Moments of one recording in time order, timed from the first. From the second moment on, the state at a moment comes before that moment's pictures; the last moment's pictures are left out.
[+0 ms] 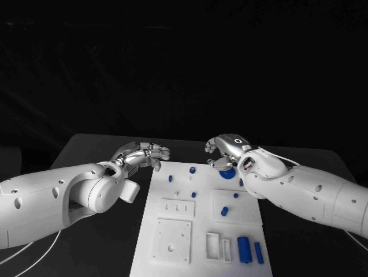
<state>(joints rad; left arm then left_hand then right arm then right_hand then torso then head) 1.41 -0.86 -0.20 1.51 -0.06 -0.30 0.27 1.13 -0.11 0.47 -0.25 0.12 0.83 0.16 0.39 0.42 1.24 0.08 0.10 0.21 1.12 -0.02 0.81 0.75 0.05 0.88 -0.11 0.74 1.31 1.29 -0.53 -0.06 1.11 -1.62 -0.51 -0.05 1.09 -0.25 0.73 -0.23 0.20 0.91 0.16 0.30 0.46 1.19 0.09 0.12 0.11 1.30 -0.02 1.26 0.63 0.19 1.35 -0.03 0.85 1.19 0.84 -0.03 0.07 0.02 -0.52</state>
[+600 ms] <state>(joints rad) 1.41 -0.85 -0.21 1.47 -0.06 -0.30 0.28 1.13 -0.11 0.47 -0.25 0.12 0.83 0.16 0.38 0.43 1.25 0.08 0.10 0.21 1.12 -0.02 0.81 0.75 0.05 0.88 -0.12 0.75 1.31 1.30 -0.58 -0.05 1.01 -1.44 -0.41 0.03 1.07 -0.21 0.65 -0.28 0.21 0.90 0.15 0.30 0.48 1.22 0.06 0.19 0.24 1.31 -0.05 1.28 0.62 0.16 1.35 -0.06 0.86 1.22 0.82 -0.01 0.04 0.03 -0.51</state>
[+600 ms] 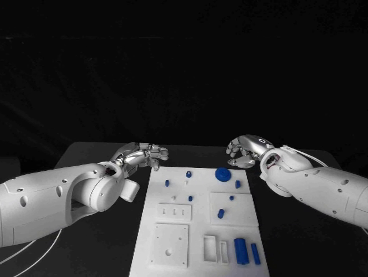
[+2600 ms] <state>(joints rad) 1.40 -0.85 -0.21 1.50 -0.06 -0.29 0.28 1.13 -0.11 0.47 -0.25 0.12 0.83 0.16 0.38 0.43 1.25 0.08 0.10 0.22 1.12 -0.02 0.81 0.75 0.05 0.88 -0.11 0.75 1.31 1.24 -0.49 -0.05 0.88 -1.47 -0.28 0.01 1.05 -0.19 0.58 -0.28 0.22 0.85 0.14 0.26 0.46 1.19 0.03 1.23 1.28 1.28 -0.07 1.38 0.77 0.15 1.33 -0.10 1.02 1.31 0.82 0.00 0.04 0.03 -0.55</state>
